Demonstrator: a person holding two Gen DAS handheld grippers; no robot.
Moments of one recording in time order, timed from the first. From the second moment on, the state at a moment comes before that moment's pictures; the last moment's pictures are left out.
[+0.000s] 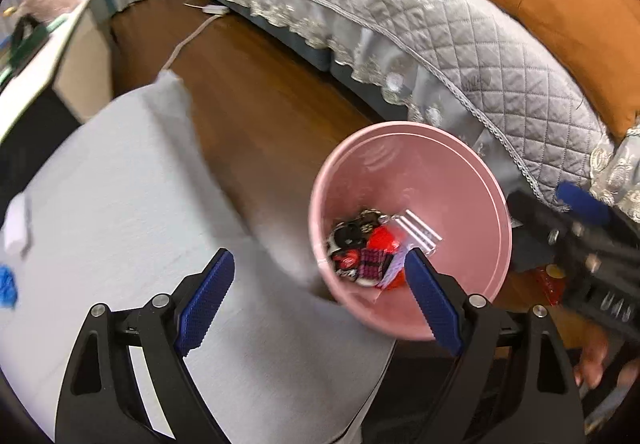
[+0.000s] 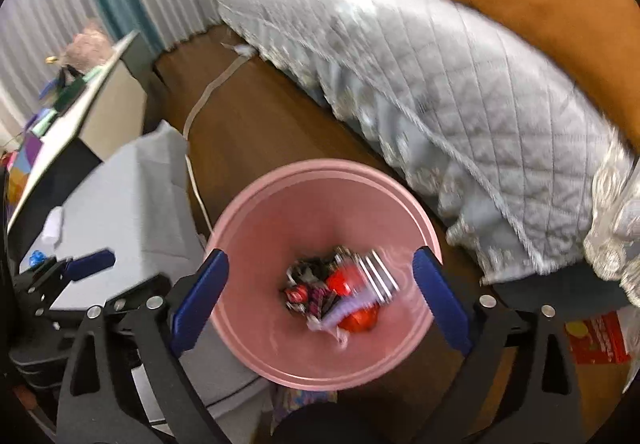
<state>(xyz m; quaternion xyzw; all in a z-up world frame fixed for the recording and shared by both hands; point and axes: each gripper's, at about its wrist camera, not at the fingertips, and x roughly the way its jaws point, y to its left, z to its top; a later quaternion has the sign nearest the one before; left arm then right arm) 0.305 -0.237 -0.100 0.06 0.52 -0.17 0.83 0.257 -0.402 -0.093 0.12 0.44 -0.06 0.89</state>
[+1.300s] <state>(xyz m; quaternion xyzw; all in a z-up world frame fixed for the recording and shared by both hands) 0.009 0.075 -0.054 -0.06 0.42 0.12 0.90 0.051 -0.107 -0.046 -0.01 0.41 0.23 0.88</state>
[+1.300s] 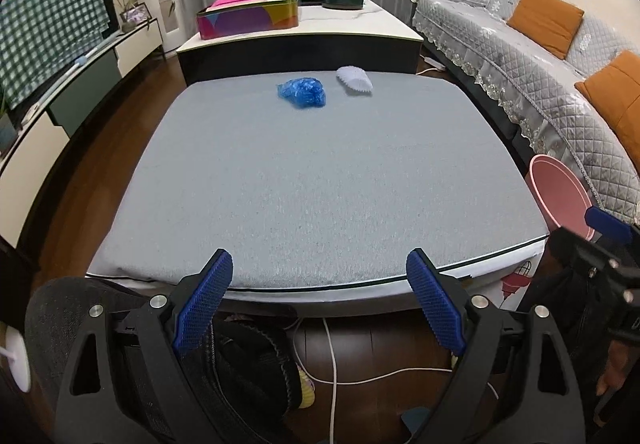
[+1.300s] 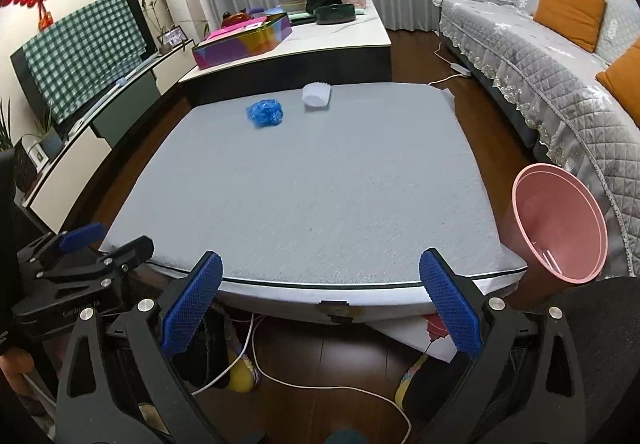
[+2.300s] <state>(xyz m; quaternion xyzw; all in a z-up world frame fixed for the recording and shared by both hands) 0.048 0.103 -0.069 -0.07 0.45 0.12 0.88 0.112 -0.069 -0.045 -0.07 0.42 0.21 0.88</state>
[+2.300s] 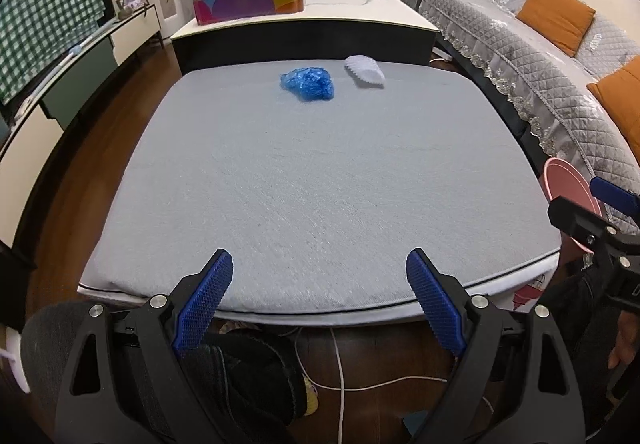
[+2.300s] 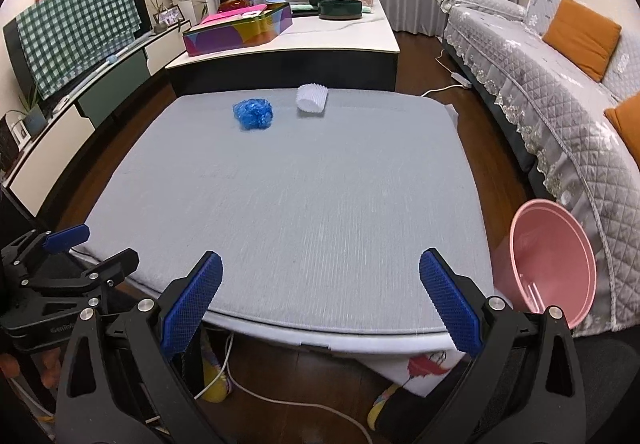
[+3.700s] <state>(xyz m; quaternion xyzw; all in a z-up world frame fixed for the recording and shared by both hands) 0.361 0.240 -0.168 -0.20 0.52 0.09 0.82 0.414 0.117 -0.169 -0.13 0.47 0.23 0.84</state>
